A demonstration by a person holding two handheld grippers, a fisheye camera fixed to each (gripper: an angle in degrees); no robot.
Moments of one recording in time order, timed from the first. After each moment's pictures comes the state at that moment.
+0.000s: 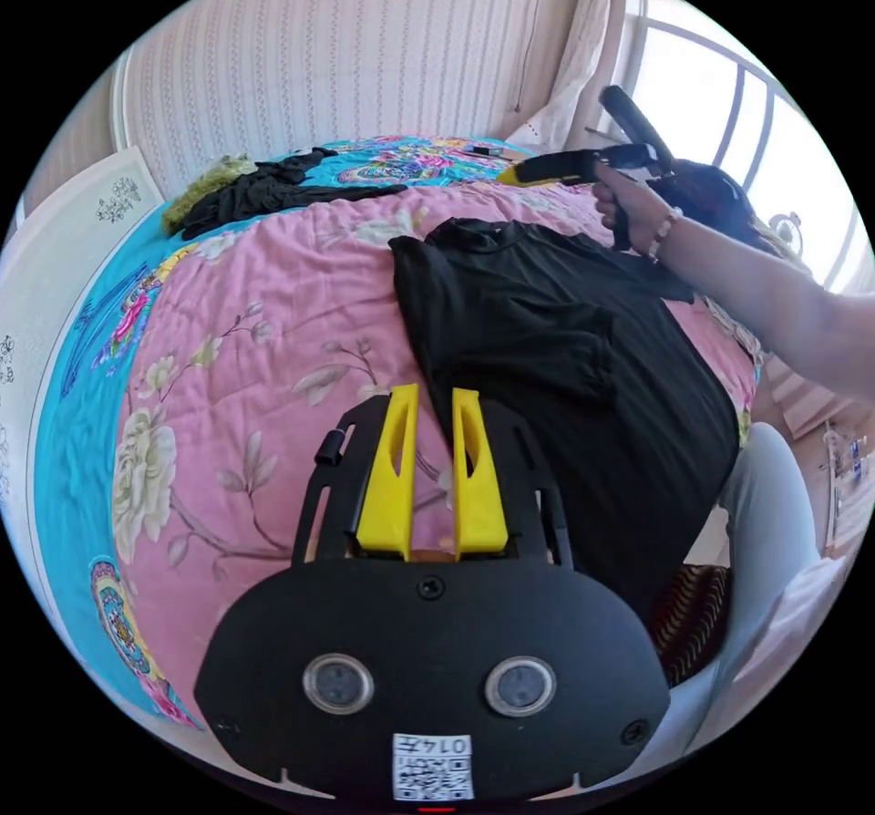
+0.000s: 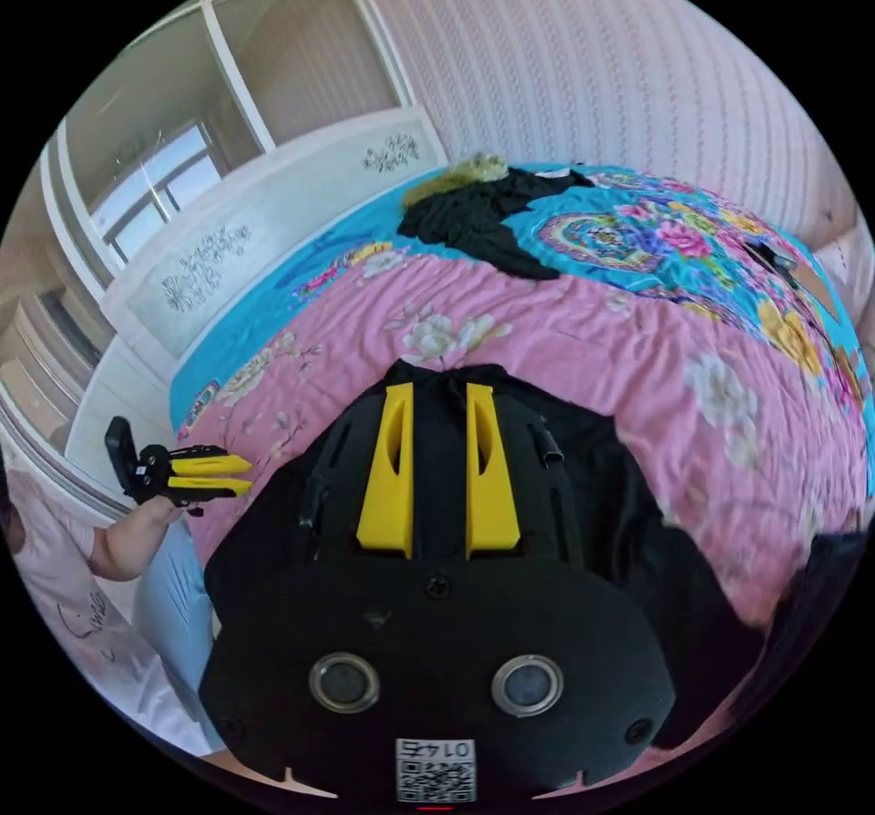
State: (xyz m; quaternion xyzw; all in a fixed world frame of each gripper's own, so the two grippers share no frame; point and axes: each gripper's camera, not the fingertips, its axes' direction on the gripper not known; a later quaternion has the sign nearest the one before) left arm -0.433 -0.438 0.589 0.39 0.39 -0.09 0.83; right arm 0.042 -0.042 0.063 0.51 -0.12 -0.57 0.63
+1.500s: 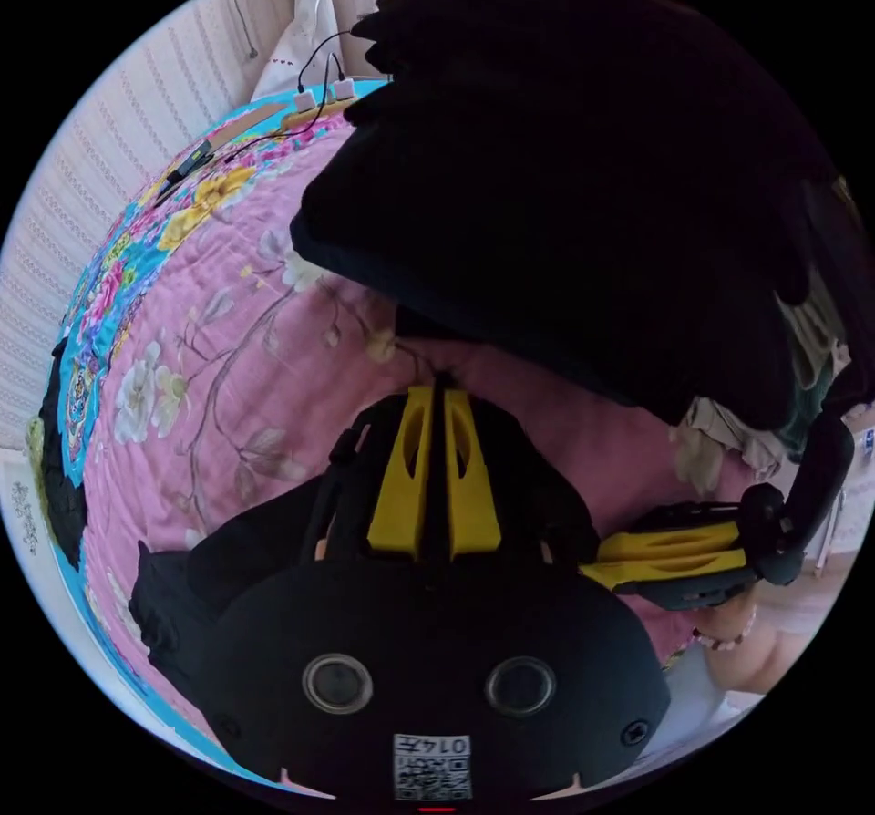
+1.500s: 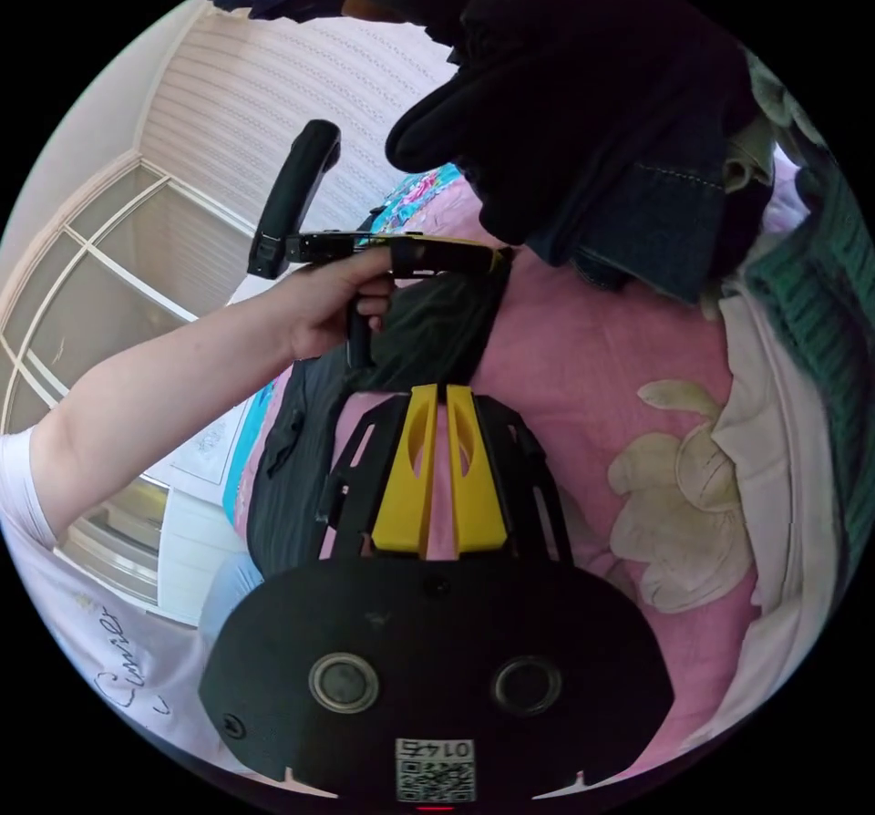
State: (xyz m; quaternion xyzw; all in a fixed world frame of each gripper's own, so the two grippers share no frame) left arm 0.059 -0.944 0.184 0.36 0.35 0.18 0.85; right arm 0.555 -0.166 0.068 0.48 -0.34 -0.37 0.71
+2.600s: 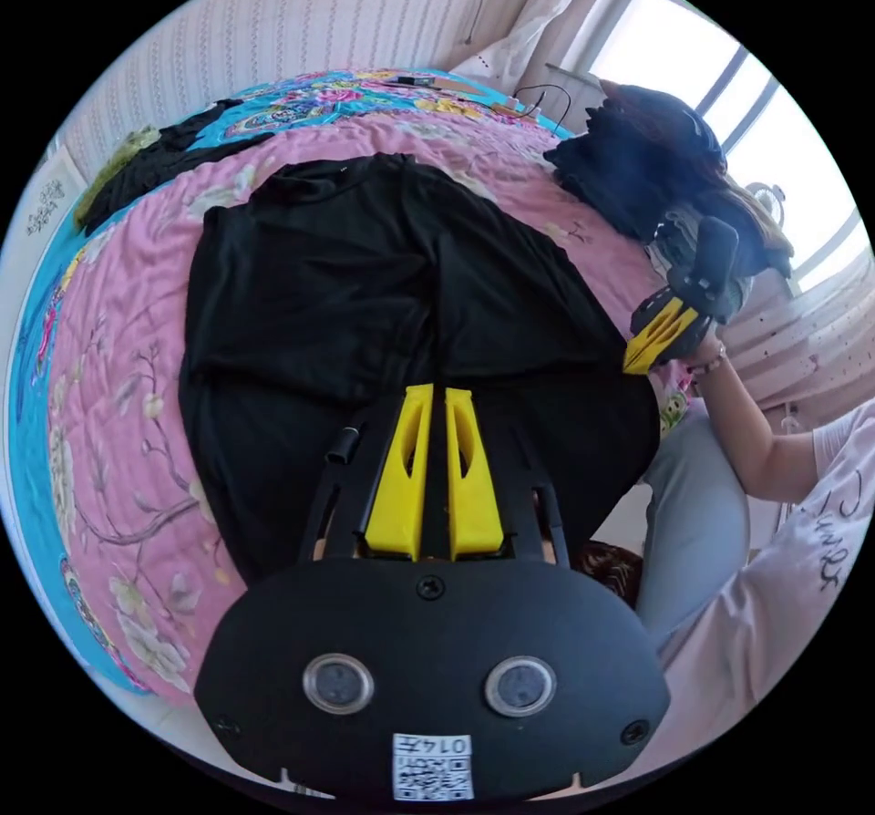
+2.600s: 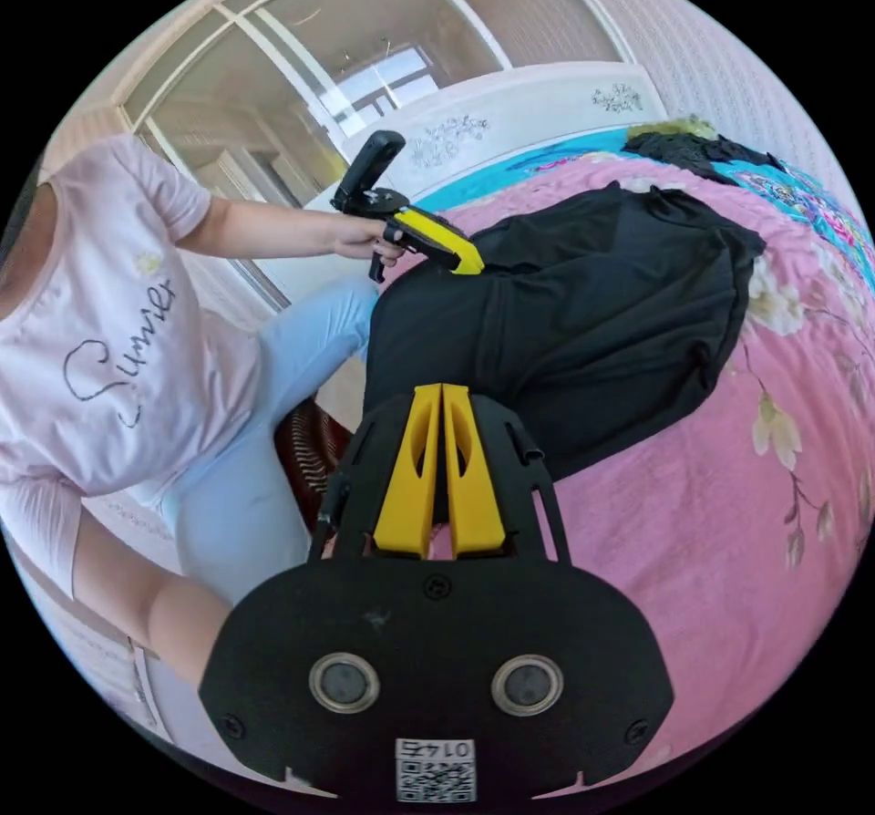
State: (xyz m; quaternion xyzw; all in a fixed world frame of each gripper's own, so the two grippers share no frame) left arm -0.192 -0.670 0.549 0.31 0.45 0.00 0.83; right arm 0.371 -0.019 0.175 0.27 -0.14 -0.82 0.48
